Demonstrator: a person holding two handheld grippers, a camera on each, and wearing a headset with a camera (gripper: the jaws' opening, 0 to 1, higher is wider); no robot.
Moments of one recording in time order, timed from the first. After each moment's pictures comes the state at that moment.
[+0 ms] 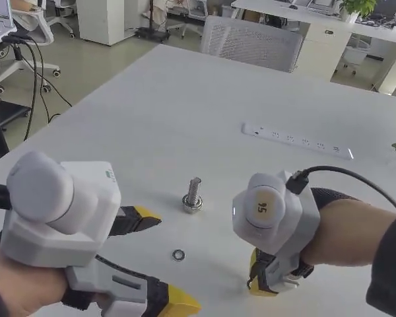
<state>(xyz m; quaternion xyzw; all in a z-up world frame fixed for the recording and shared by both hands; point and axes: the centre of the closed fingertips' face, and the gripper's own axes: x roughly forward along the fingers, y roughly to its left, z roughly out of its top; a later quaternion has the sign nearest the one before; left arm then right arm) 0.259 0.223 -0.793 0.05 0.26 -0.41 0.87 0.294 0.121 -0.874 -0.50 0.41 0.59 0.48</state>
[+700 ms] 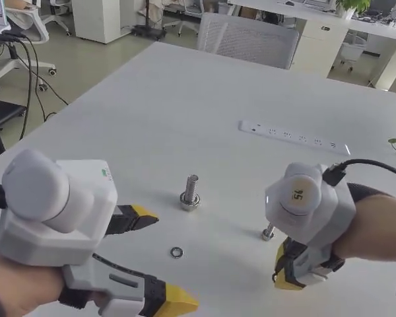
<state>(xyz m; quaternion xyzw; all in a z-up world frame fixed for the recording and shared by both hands) 0.260 0.222 -0.794 0.05 0.26 -0.41 0.87 0.314 0.083 -0.864 -0.47 0.44 0.56 0.52</state>
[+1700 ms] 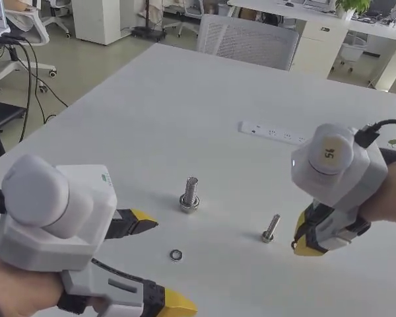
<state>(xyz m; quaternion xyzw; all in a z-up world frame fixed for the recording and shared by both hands) 0.261 0.221 -0.794 0.06 0.27 -0.41 0.87 0.355 0.075 -0.818 -0.48 0.42 0.54 0.54</state>
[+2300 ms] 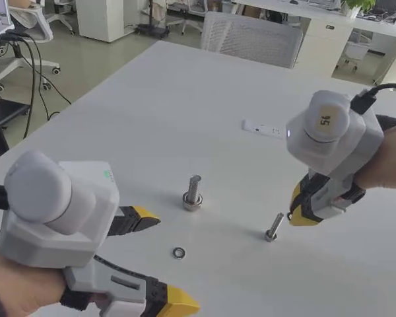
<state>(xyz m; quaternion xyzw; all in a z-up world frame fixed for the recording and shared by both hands) 0.262 0.222 -0.794 0.05 0.27 -0.41 0.87 0.373 0.096 -0.796 -0.51 0.40 0.54 0.54</state>
